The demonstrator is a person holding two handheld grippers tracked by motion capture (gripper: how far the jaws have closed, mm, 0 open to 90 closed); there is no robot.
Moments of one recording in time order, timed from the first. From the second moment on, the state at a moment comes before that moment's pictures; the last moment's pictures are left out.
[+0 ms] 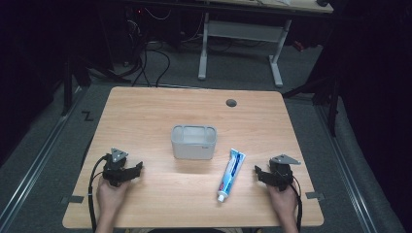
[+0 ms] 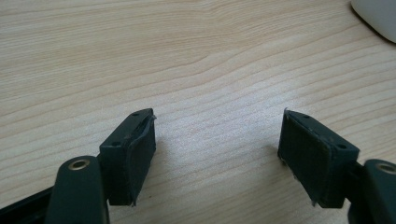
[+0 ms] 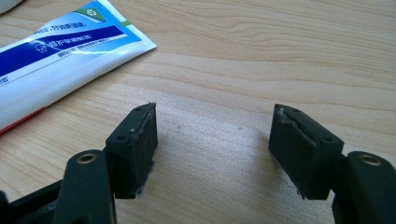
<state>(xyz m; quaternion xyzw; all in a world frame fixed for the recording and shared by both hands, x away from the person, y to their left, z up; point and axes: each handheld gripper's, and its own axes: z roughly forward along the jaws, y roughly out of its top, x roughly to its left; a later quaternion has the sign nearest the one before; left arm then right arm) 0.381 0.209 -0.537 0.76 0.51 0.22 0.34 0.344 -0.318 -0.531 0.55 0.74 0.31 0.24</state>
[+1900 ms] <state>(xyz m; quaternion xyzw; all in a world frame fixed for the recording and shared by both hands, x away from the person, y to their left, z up) 0.381 0.212 -0.537 0.75 0.52 0.22 0.35 0.327 -0.257 -0.475 0.52 0.78 0.32 0.15</state>
